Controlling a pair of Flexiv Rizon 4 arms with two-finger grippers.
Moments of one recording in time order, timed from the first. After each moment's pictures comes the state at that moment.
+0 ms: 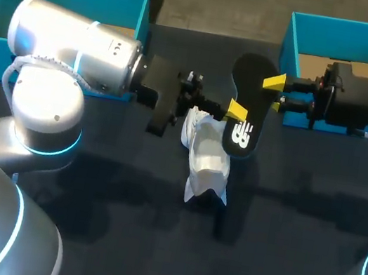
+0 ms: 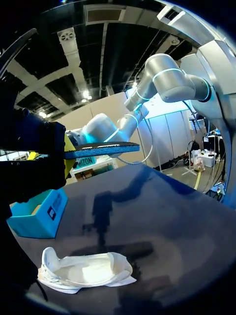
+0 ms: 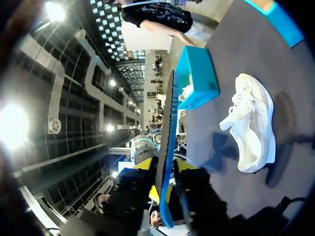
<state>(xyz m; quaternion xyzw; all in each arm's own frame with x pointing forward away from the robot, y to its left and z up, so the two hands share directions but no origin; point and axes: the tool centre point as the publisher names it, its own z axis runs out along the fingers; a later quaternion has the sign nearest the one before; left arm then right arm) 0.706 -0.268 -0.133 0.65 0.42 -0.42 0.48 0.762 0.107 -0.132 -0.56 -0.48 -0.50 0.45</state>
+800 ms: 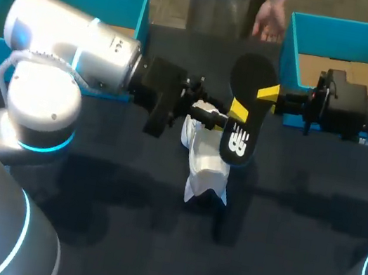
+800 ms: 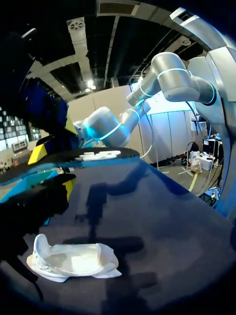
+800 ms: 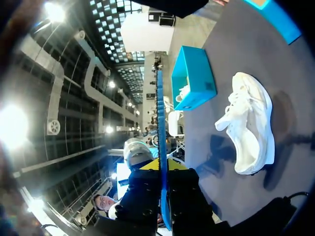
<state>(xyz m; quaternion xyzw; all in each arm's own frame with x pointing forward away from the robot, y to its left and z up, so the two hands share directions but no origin) 0.705 -0.260 -0.142 0.65 0.47 -0.42 0.43 0.761 0.111 -0.149 -0.57 -0.48 -0.50 0.44</state>
